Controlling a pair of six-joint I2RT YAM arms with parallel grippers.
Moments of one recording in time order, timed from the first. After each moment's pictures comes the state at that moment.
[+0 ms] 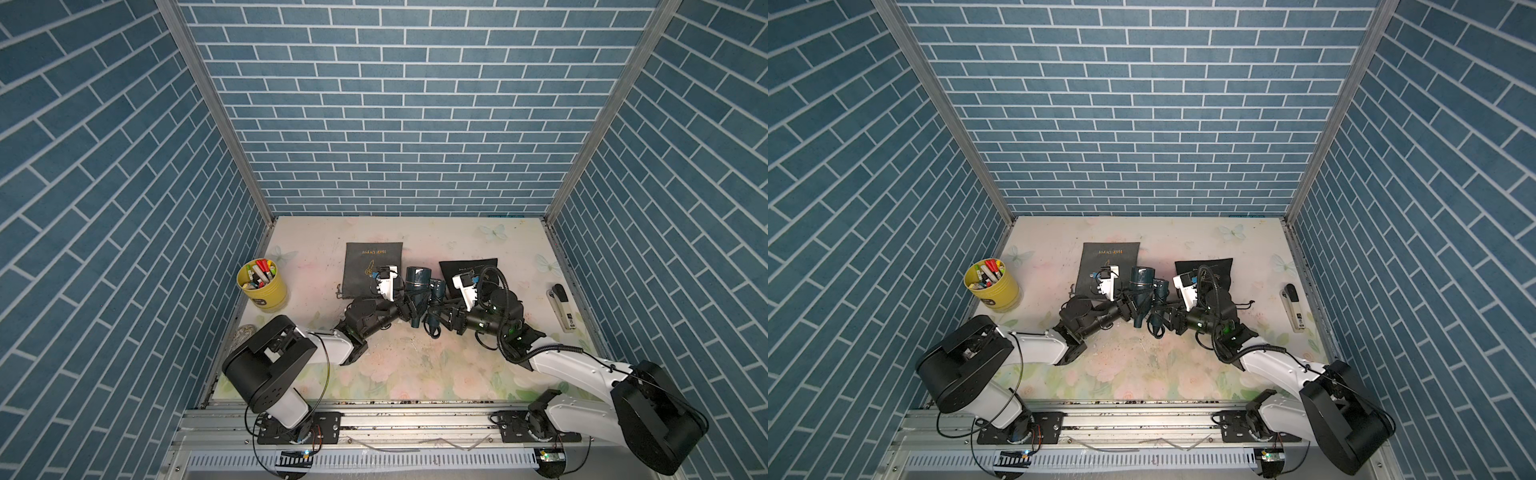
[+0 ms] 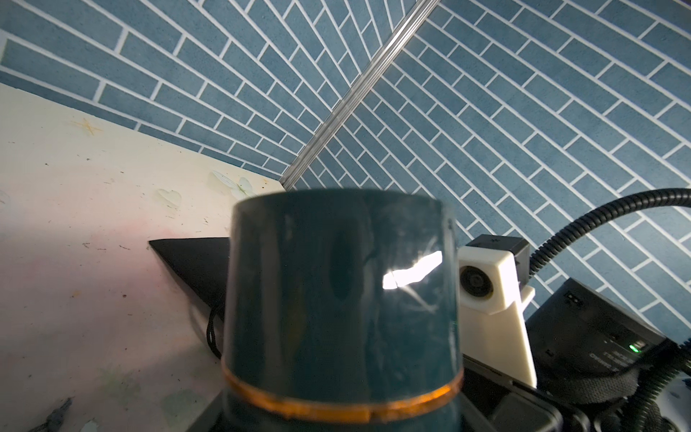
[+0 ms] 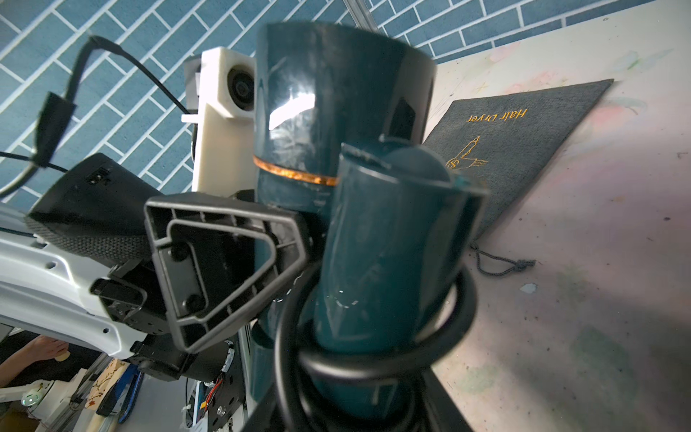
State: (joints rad) left arm -0.74 1.57 0.49 1.13 0.25 -0.76; right arm 0.64 1.19 0.43 0.52 -0.59 0.52
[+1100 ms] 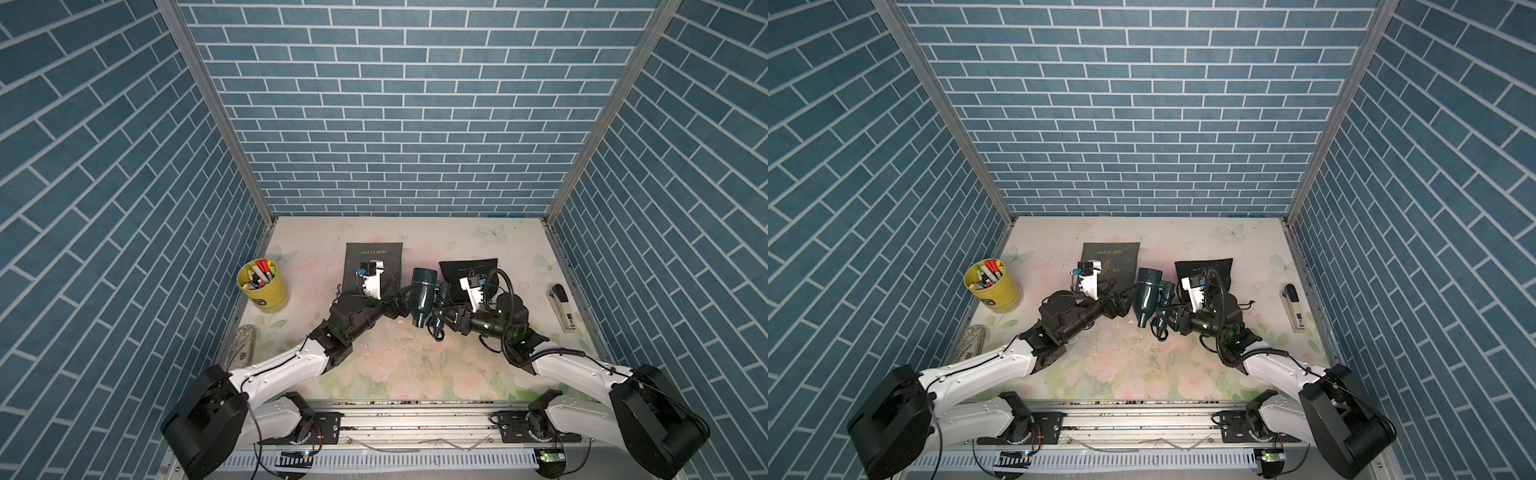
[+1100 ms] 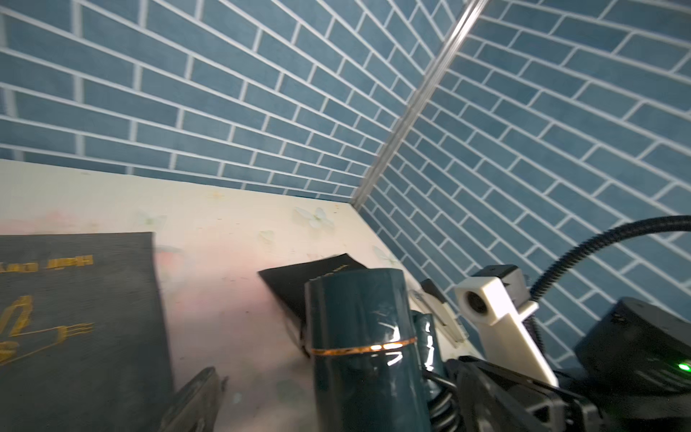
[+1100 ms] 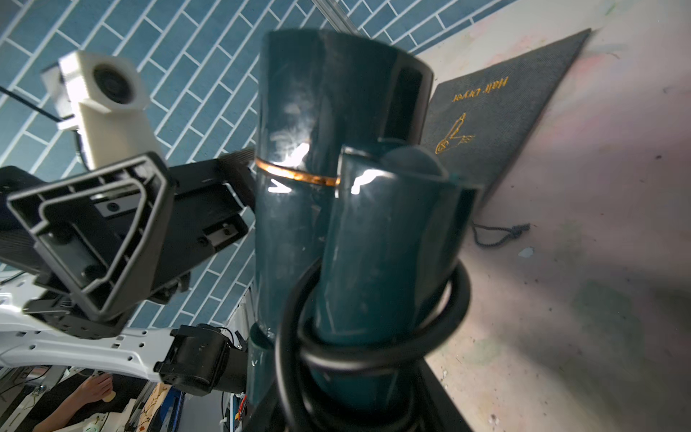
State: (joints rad) left arm -0.72 1.14 0.52 0.51 -0.02 -0.50; right arm 0.57 1.17 0.36 0.55 -0.61 0.67
